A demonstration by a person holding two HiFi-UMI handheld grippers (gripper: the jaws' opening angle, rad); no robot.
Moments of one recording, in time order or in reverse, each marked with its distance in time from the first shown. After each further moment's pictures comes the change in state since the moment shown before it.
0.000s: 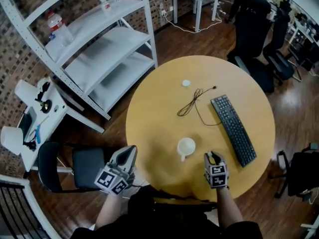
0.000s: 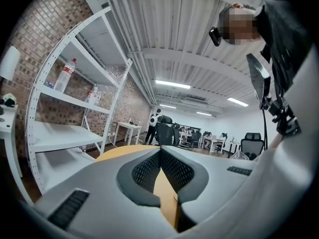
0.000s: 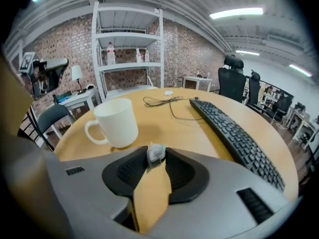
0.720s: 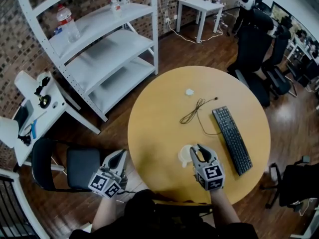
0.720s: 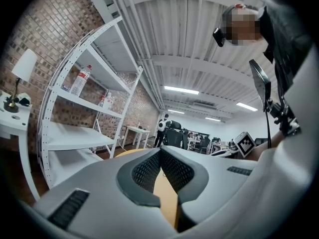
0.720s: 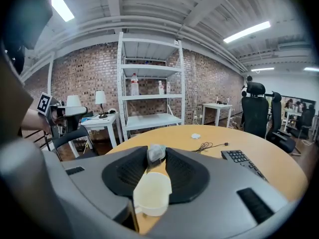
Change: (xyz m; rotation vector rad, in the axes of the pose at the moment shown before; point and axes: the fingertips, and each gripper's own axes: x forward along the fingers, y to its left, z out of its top) left arm -0.042 0.046 0.000 -0.043 -0.069 0.088; right arm -0.035 0.093 0.146 -0.110 -0.293 0.198
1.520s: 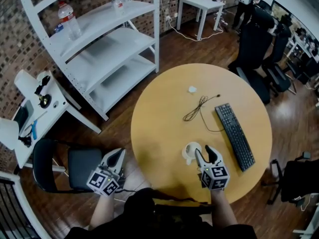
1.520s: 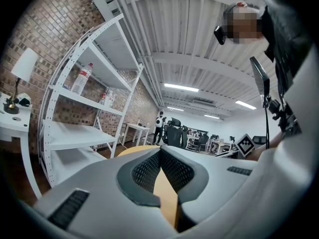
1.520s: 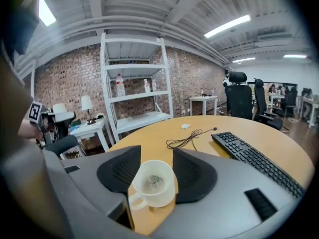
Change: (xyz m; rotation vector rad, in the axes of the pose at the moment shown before) left arm -0.014 0.025 -0.005 0.006 0.036 -0.013; right arm -0.006 -0.015 -0.031 0.166 -0.010 -0.111
